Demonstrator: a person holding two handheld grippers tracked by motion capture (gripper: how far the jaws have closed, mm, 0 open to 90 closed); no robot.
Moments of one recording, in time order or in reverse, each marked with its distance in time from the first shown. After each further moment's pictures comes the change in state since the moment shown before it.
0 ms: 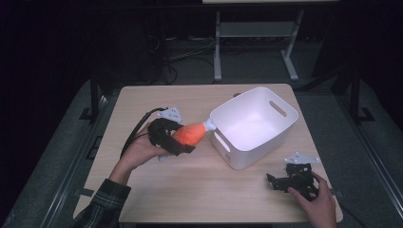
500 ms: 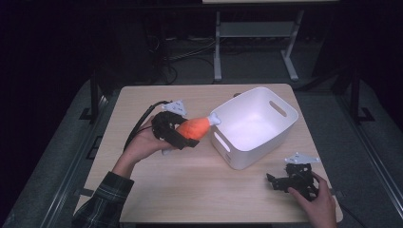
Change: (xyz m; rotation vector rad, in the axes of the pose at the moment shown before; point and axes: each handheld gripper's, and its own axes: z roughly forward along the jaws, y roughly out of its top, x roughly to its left) left arm 0.004 0.022 0.000 0.003 -0.003 0.027; right arm 0.000 0.000 0.000 0.001 0.000 0.002
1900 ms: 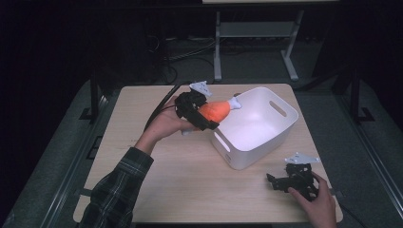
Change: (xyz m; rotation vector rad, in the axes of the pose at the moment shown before) left arm 0.016 0.072 0.029 0.024 0.005 0.068; right arm 0.000 0.000 0.000 0.000 0.000 0.000
